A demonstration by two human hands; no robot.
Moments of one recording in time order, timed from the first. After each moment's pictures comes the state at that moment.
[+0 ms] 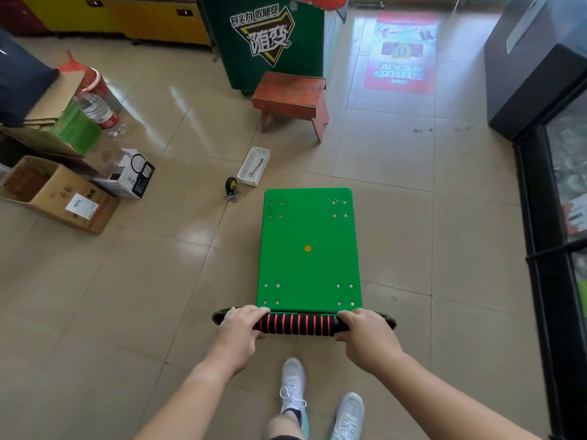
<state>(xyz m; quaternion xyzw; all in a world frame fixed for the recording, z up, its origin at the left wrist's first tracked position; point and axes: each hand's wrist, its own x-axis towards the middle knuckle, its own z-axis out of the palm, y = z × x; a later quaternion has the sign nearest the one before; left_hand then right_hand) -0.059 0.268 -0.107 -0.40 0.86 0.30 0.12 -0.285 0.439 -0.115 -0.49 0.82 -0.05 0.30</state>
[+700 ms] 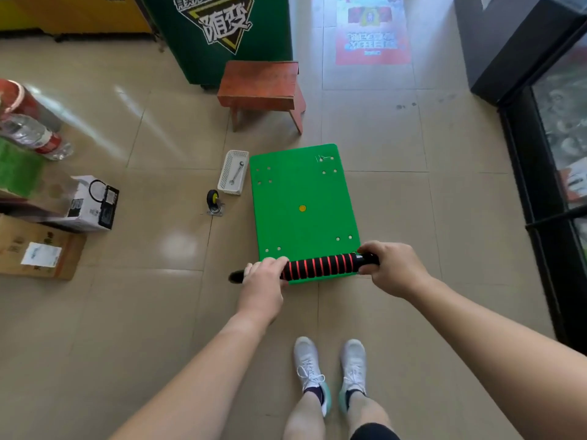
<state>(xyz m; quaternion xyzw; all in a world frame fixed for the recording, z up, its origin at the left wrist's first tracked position) -0.196 0.080 -0.119 -0.36 0.89 0.25 0.13 -0.410 0.258 -0.111 -0.36 0.88 -0.11 0.28</state>
